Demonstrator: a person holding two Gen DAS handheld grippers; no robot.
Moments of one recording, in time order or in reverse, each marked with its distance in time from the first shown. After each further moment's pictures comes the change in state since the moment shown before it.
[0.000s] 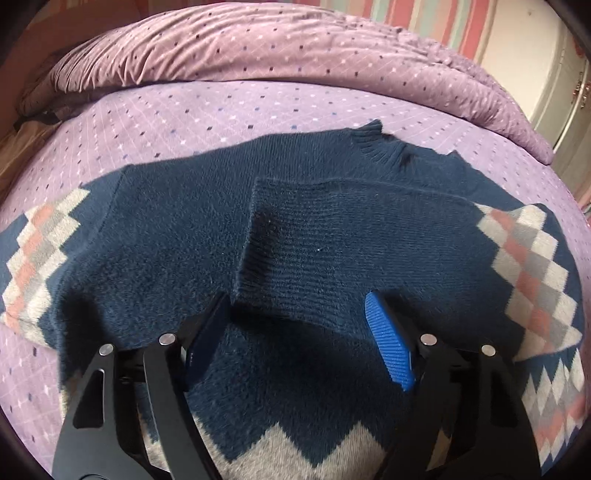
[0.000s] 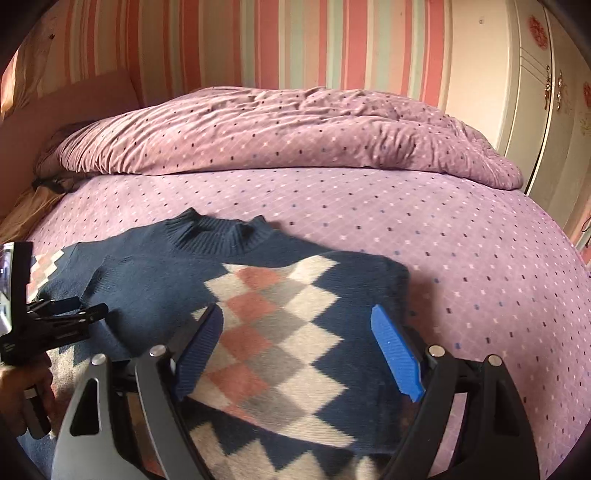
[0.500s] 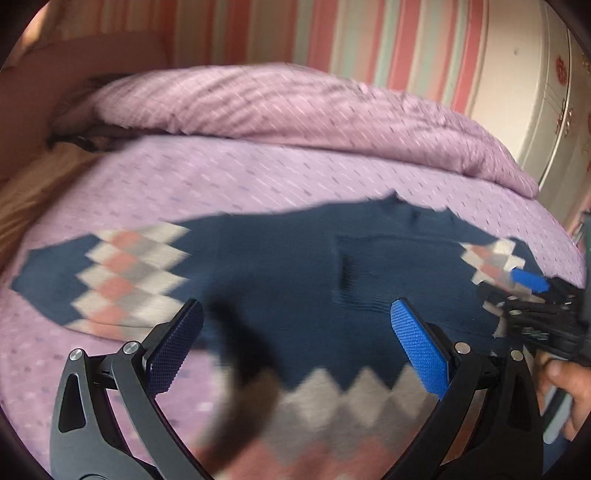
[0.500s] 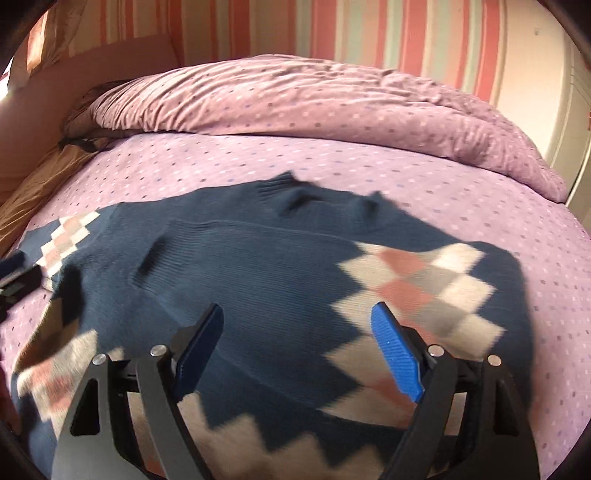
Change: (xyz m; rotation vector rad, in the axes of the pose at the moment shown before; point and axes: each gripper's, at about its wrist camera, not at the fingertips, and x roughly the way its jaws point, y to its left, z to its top) left arm -0.094 0.065 -0.017 0.001 -0.198 -0.031; right arm 0.030 0.127 -0.012 -0.097 0.081 0.085
